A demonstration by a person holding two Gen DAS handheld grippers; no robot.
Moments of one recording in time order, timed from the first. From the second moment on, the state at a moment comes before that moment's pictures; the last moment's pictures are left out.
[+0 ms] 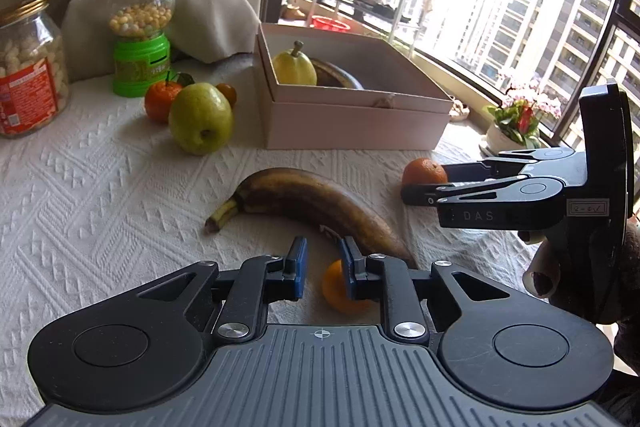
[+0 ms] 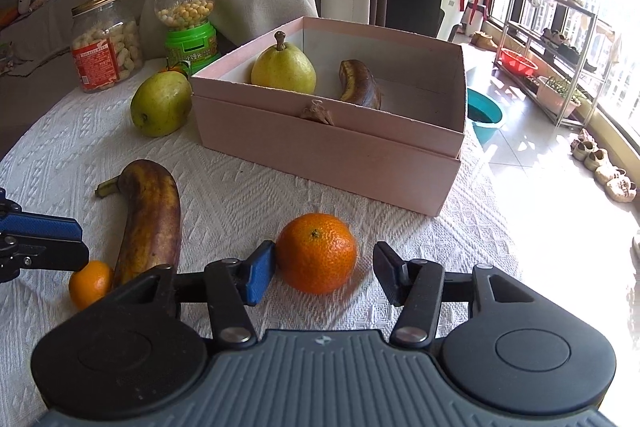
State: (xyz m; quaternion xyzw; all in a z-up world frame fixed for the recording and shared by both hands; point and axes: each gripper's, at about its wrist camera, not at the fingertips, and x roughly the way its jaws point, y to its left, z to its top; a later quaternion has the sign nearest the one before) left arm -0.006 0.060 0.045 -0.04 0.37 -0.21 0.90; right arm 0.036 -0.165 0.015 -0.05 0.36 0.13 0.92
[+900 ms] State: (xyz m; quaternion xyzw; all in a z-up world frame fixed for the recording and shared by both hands) left arm -0.007 0.058 0.027 -0.05 0.40 -0.26 0.88; right arm 0.023 -0.166 0.018 -0.06 0.35 0.13 0.93
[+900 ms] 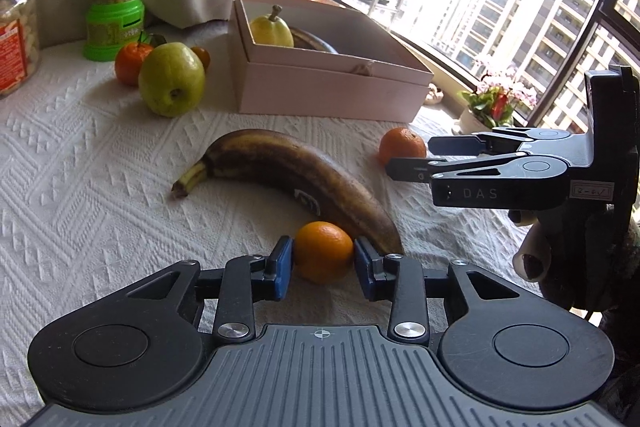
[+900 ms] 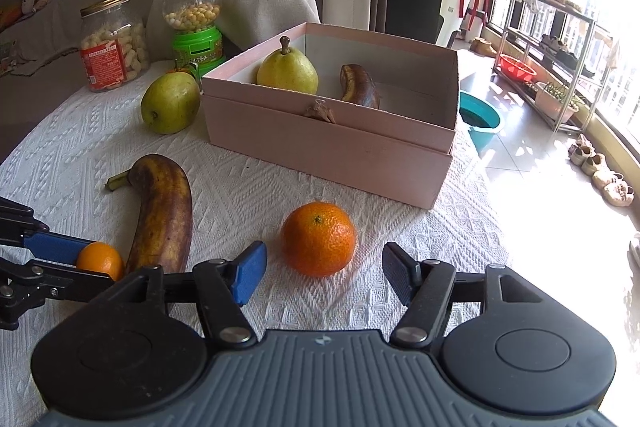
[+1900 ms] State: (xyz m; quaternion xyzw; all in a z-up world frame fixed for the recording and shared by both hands) left arm 0.144 0.022 0.090 -0.11 0.31 -0.24 0.91; right arm 0.073 -0.243 0.138 0.05 0.25 0.12 0.96
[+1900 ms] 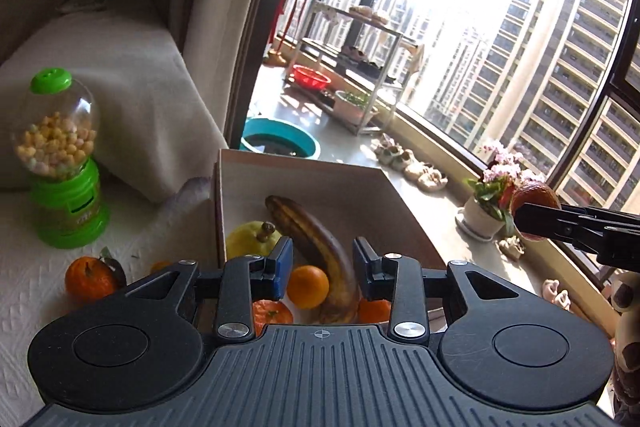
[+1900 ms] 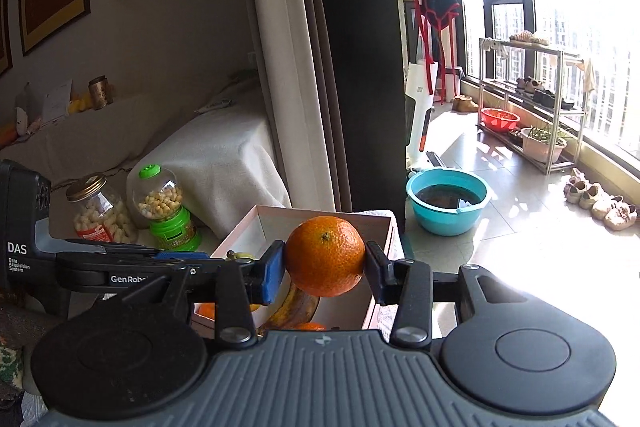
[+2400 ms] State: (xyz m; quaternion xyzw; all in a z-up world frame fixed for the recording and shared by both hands) left arm 0.057 0.115 0.048 -0.11 0.33 -0.15 0.92; right arm 0.210 -0.156 0.119 0.09 0.33 0.19 0.92
